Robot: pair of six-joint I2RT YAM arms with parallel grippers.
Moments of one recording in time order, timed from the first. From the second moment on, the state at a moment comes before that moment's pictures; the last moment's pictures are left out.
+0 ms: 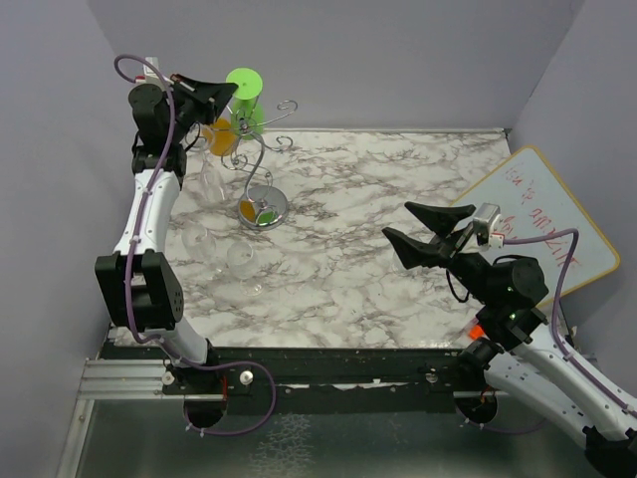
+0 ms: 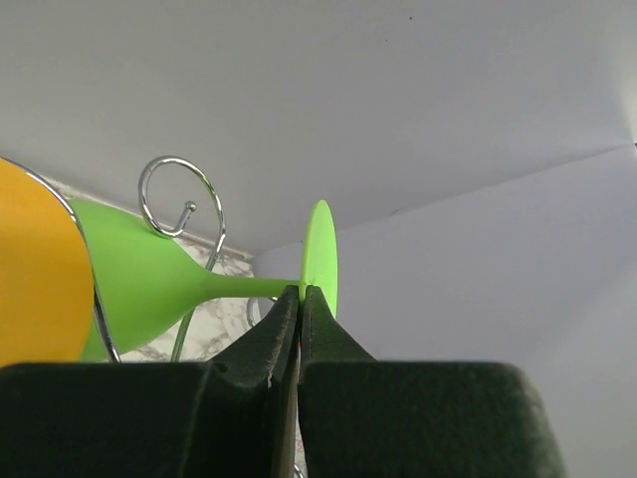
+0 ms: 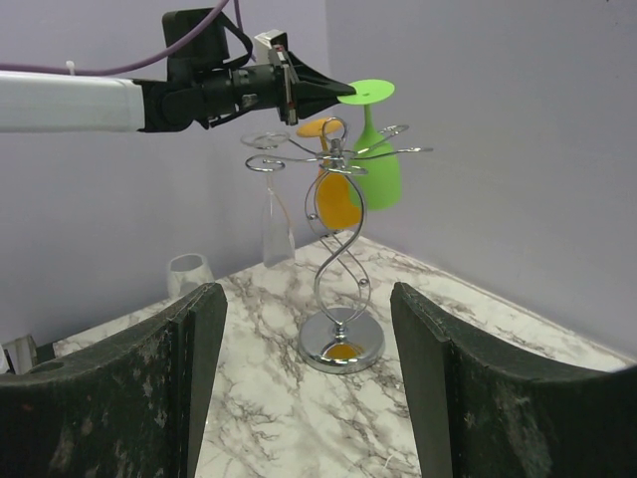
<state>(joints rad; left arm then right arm) 0.08 1.64 1.53 0.22 0.53 -1.25 0.68 0.59 0.58 0.44 -0.18 0.10</state>
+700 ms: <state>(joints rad) 0.03 1.74 1.66 0.17 0.53 -1.24 0.68 0.58 0.58 0.44 -0.17 0.10</state>
